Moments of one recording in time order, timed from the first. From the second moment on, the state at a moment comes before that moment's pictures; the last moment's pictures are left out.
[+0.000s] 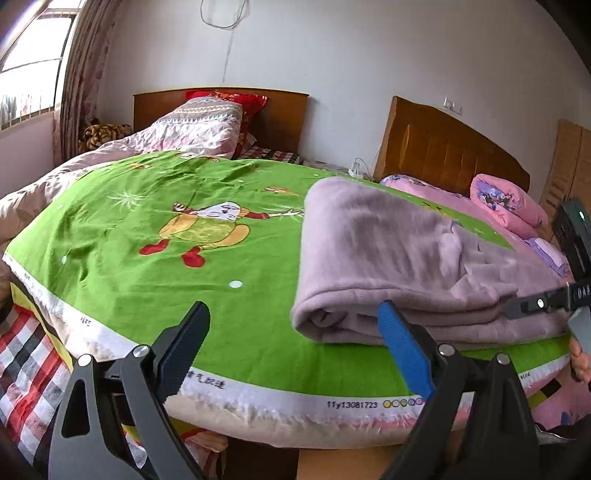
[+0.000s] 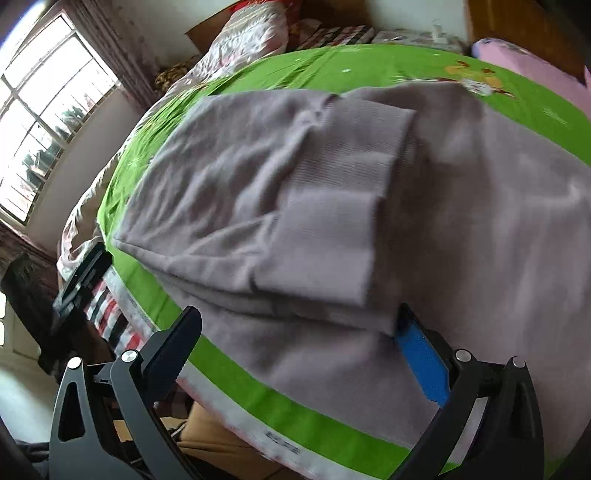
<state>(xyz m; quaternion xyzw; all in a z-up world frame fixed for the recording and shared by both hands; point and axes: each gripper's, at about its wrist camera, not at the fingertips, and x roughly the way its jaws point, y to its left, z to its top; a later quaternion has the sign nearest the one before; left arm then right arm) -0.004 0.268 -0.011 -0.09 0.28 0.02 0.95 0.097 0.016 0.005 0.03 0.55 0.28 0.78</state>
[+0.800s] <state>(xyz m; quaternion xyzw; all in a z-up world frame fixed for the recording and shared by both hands) -0.013 0.269 -0.016 -0.05 0.30 0.03 0.95 0.113 -0.008 0.004 0.16 0.49 0.29 0.81</state>
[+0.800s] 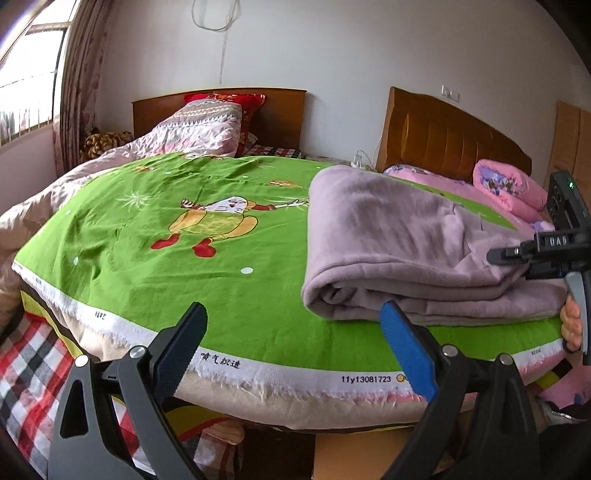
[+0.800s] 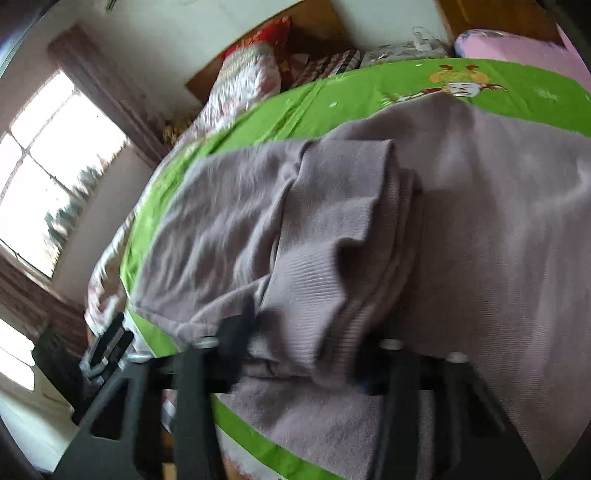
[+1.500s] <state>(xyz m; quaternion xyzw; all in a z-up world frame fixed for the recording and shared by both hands) 0.061 0.272 -0.003 -0.02 0.35 0.11 0.93 0.109 0.026 0.182 0.14 0.25 0.38 0.88</state>
